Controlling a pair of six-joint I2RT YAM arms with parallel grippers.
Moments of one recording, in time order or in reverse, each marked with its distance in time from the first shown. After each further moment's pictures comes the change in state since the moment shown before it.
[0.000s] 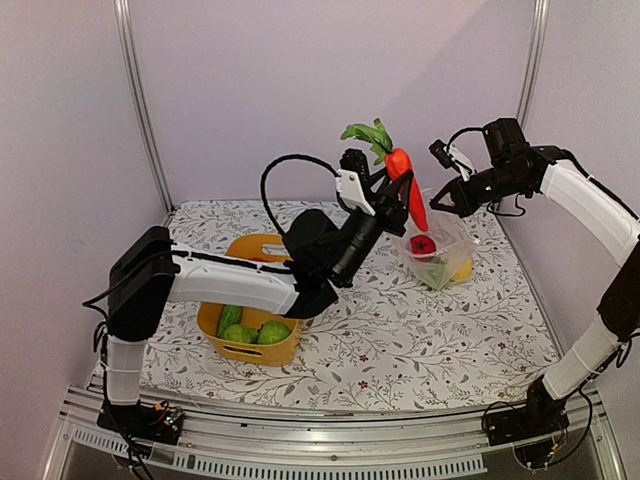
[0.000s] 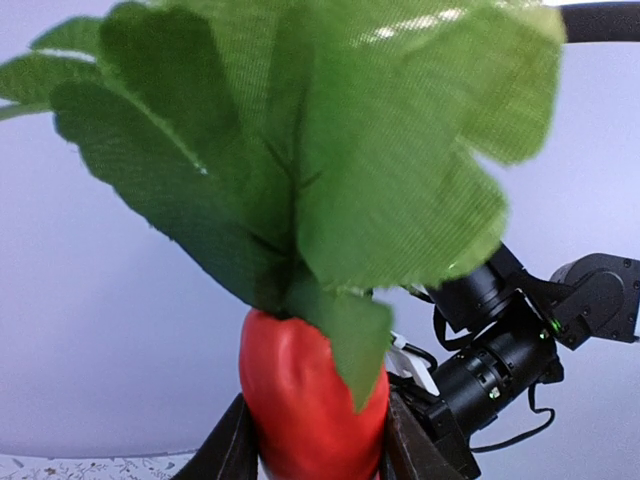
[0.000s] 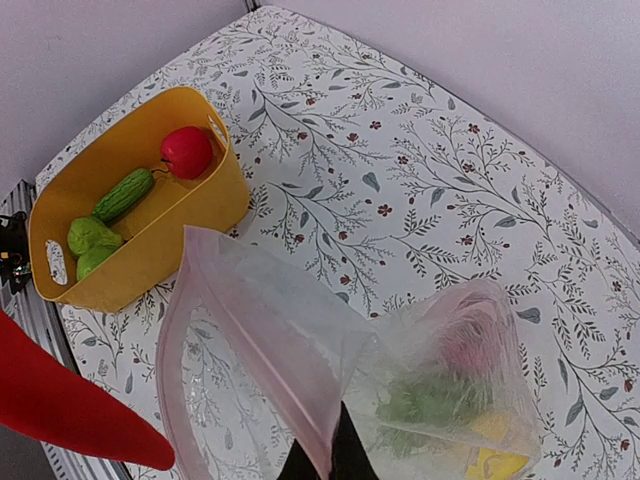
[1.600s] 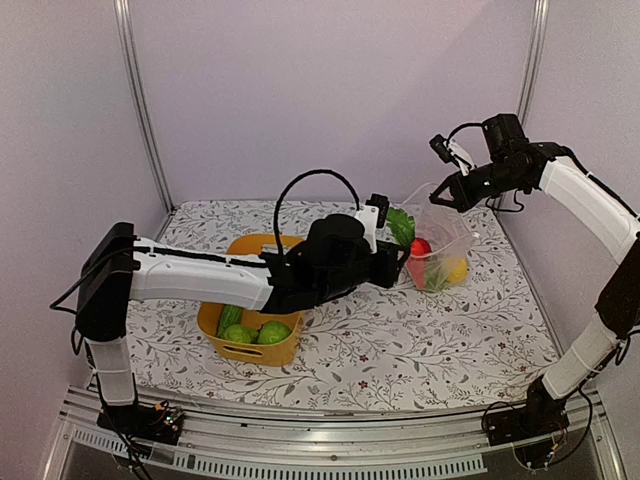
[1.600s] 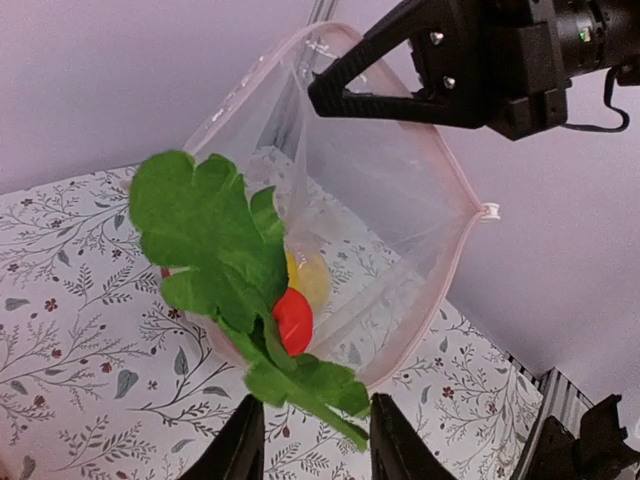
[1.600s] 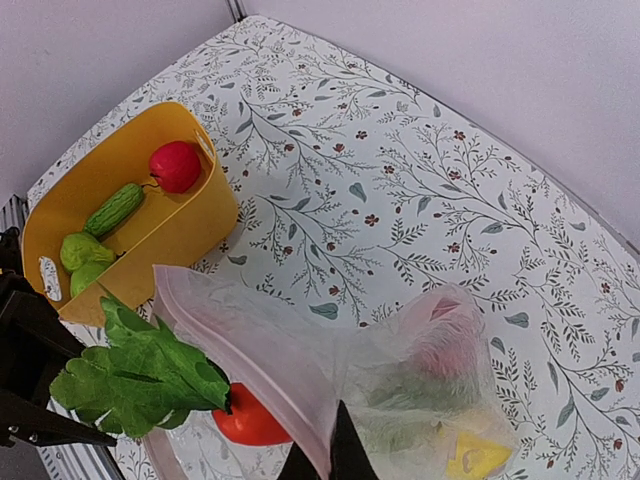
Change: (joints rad) left arm -0.014 -0.151 -0.087 -0.857 0.101 -0.376; right arm 0.001 0.020 0.039 0.007 0.027 0.028
